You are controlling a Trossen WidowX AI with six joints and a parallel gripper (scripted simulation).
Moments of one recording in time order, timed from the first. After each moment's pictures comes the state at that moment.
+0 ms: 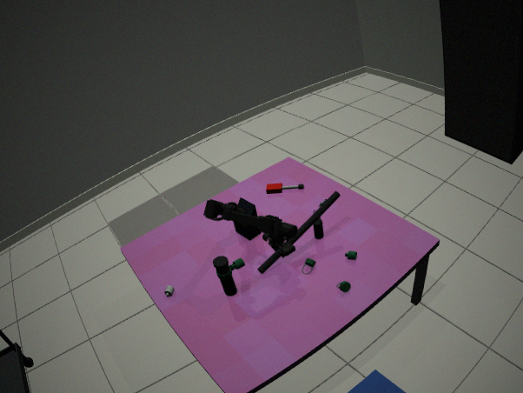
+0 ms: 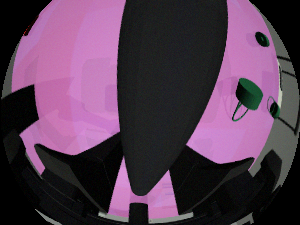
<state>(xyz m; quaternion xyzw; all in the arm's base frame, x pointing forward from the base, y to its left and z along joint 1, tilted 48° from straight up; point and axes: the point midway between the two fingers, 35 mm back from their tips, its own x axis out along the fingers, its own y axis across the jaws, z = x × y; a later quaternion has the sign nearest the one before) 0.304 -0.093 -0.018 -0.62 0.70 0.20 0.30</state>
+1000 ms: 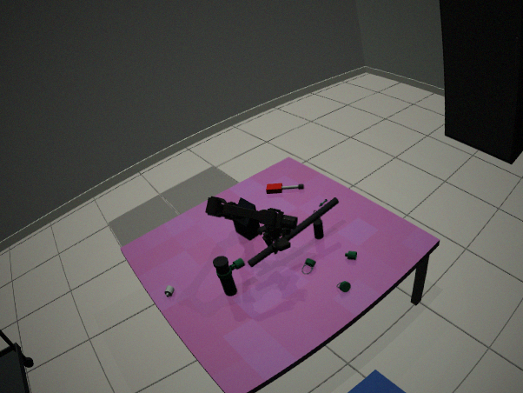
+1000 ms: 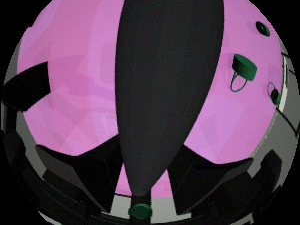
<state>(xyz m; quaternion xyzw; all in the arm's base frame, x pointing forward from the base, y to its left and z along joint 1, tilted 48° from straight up) 0.300 -0.079 0.034 -0.62 0.74 0.15 0.23</state>
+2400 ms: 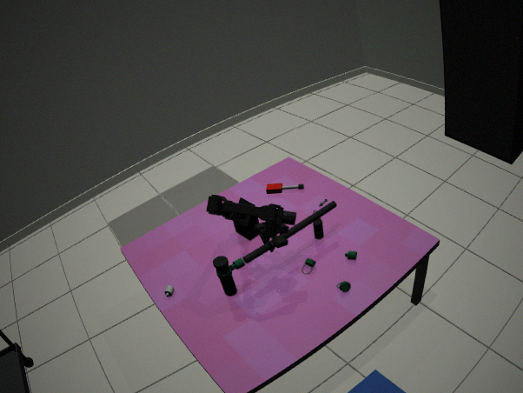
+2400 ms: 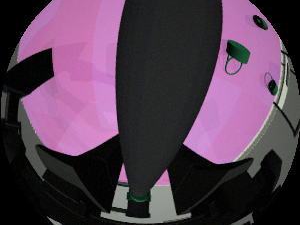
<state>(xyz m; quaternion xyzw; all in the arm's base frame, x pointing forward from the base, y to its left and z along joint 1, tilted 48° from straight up) 0.302 -0.070 0.066 -0.63 0.74 0.12 0.20</state>
